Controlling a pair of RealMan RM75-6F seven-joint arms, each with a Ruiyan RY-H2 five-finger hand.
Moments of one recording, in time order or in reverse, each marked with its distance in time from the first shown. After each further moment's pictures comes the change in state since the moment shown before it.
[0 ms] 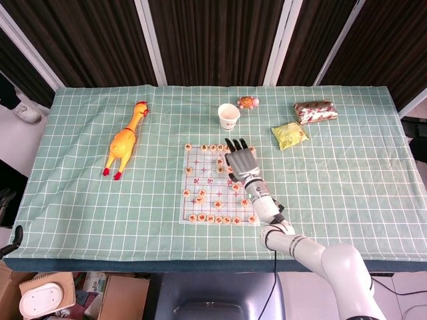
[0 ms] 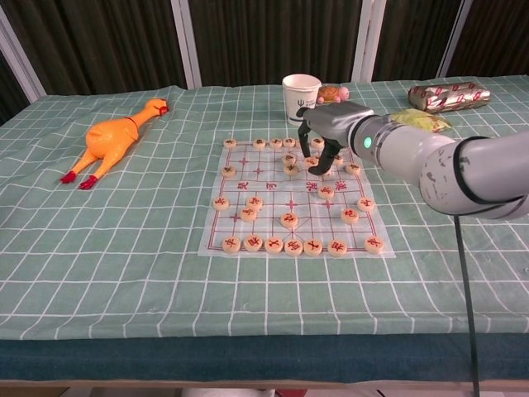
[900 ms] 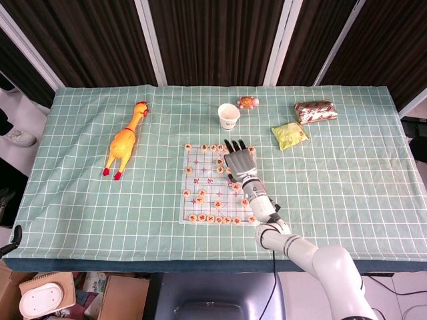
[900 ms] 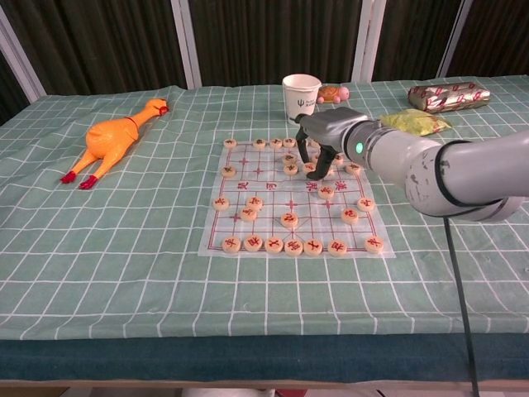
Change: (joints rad) left arm 0.000 0.001 -0.002 0.004 -0.004 -0.002 -0.009; right arm 0.032 -0.051 0.007 0.088 0.029 -0.036 -0.033
